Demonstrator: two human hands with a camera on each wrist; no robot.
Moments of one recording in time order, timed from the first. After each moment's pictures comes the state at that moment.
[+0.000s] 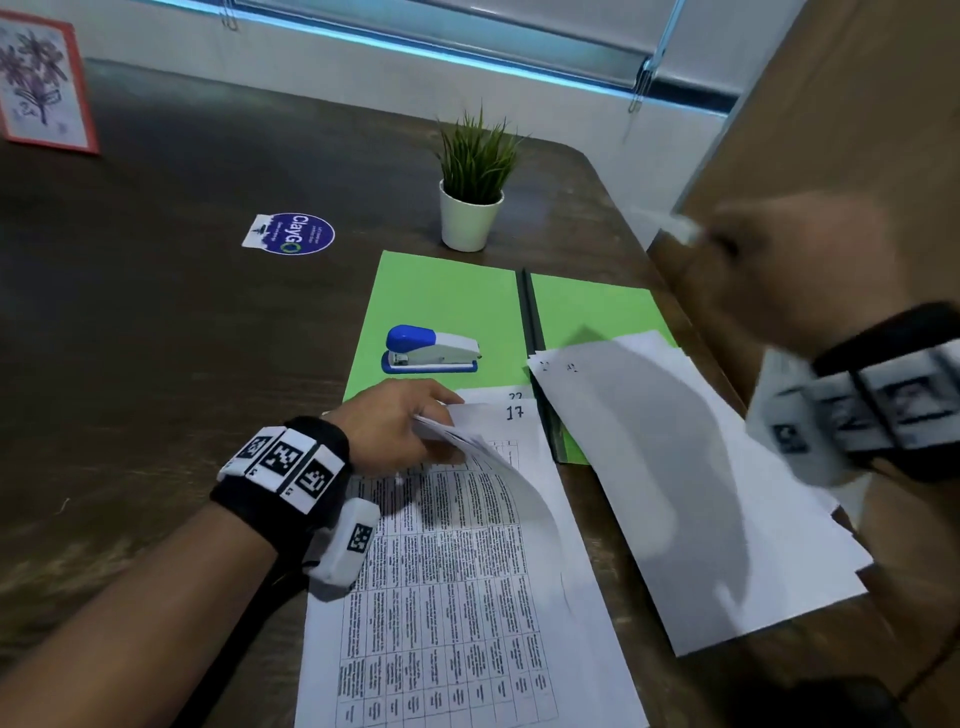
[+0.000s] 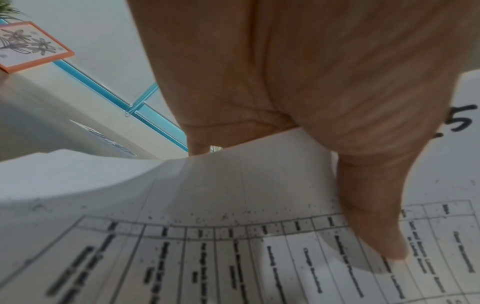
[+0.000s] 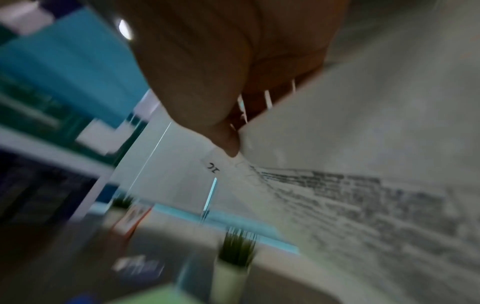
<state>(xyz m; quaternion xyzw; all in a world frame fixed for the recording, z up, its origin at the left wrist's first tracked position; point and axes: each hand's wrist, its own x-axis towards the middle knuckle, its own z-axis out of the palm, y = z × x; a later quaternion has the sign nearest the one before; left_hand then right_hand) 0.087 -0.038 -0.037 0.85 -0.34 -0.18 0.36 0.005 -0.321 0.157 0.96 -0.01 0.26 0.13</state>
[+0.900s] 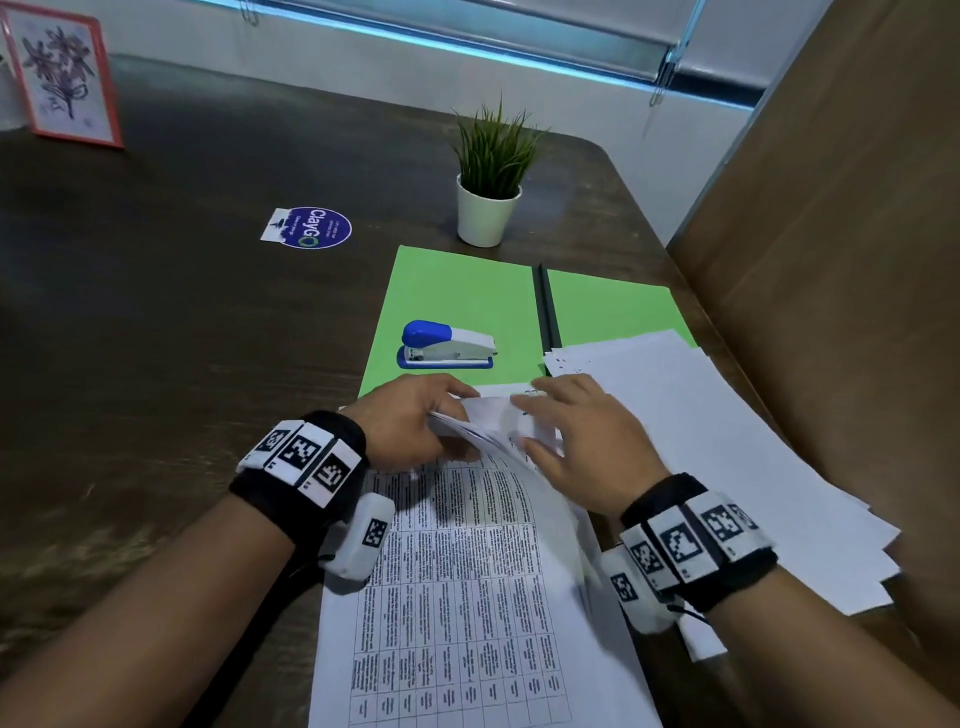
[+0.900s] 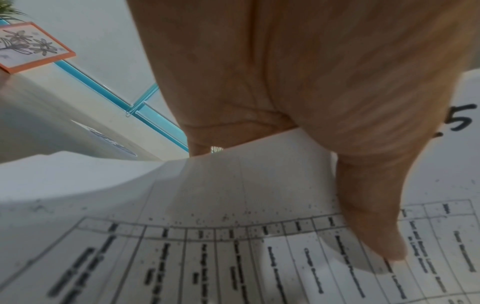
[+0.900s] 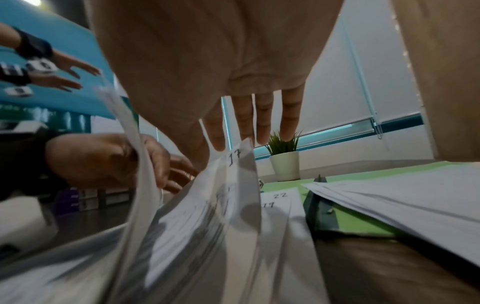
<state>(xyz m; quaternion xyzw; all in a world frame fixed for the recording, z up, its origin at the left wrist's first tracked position) 0.082 -0.040 -0.029 0.85 -0.34 -0.18 0.36 0.003 -0.269 -0.013 0.99 0.11 0.04 -0.06</state>
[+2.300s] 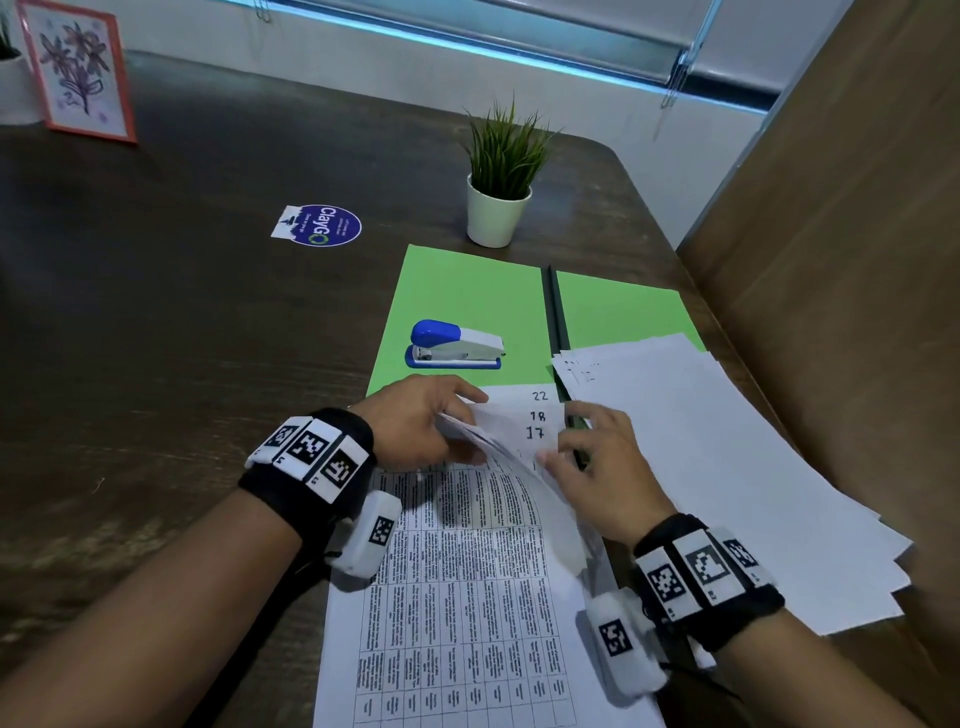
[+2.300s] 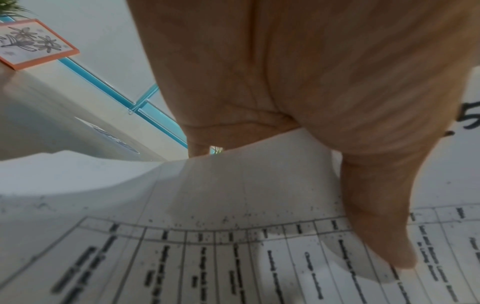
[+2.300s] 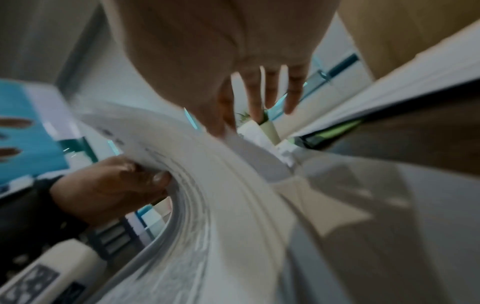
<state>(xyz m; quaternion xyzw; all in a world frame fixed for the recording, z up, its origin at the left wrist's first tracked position) 0.080 -0.039 -0.026 0.86 -0.33 -0.20 0.35 -0.014 -0.272 -0.037 0.96 -0.01 0.02 -0.29</state>
